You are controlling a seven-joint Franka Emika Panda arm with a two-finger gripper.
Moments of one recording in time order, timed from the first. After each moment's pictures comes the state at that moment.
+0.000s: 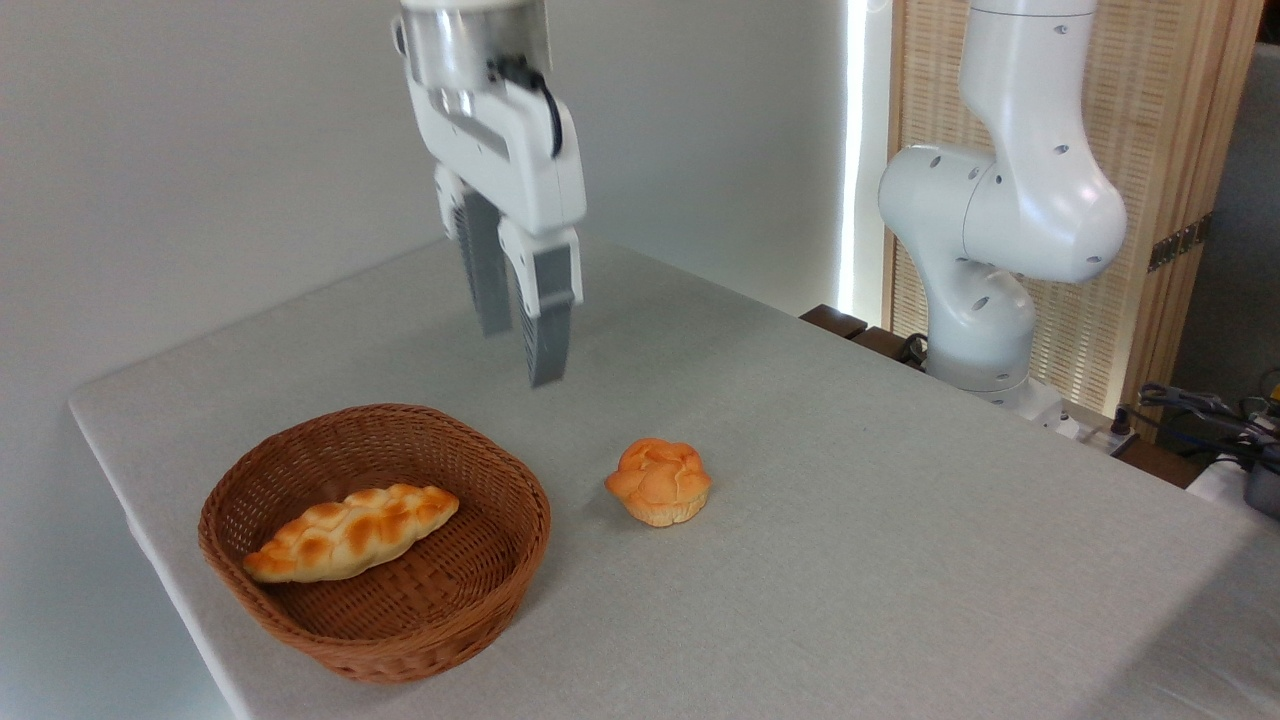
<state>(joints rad) 0.05 -0.13 -0.11 -1.78 -0.06 1.73 0.86</state>
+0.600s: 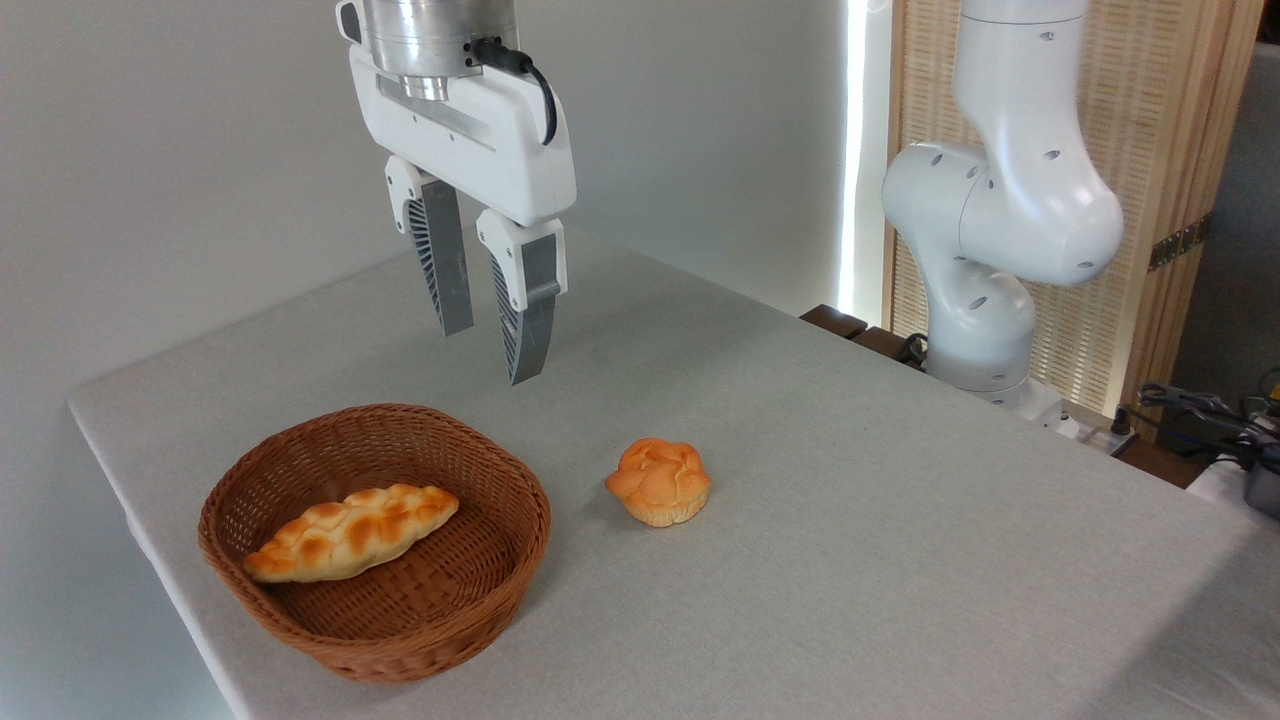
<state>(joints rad) -0.05 -0.05 -0.01 -1.67 -0.07 1.70 0.72</state>
